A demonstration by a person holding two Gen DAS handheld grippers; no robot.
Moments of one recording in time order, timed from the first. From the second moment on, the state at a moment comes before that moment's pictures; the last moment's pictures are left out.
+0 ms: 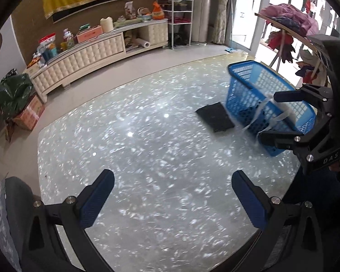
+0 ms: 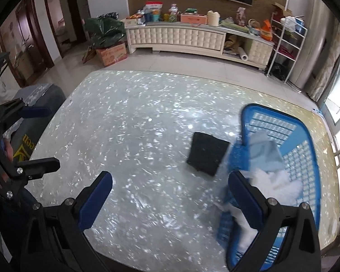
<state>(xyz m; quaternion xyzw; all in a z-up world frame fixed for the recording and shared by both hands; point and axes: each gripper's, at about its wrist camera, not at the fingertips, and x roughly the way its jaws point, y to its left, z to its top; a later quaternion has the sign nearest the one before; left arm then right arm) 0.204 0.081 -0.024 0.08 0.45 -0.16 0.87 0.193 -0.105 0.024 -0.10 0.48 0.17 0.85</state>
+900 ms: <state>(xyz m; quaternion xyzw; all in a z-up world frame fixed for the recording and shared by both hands) 0.282 0.128 -0.095 0.09 0.51 -0.14 0.84 0.258 -0.056 -0.072 -0.09 0.54 0.11 0.83</state>
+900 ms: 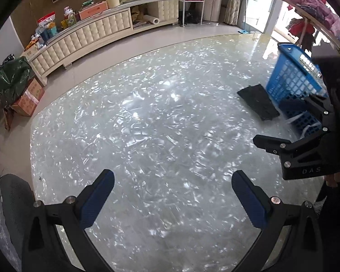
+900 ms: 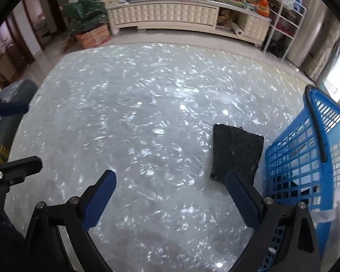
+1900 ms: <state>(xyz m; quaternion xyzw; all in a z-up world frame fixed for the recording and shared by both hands) 0.298 0.134 -0.118 0.05 0.52 -0.14 0.84 0.288 -0.109 -0.113 -0.07 0.57 0.01 0.82</state>
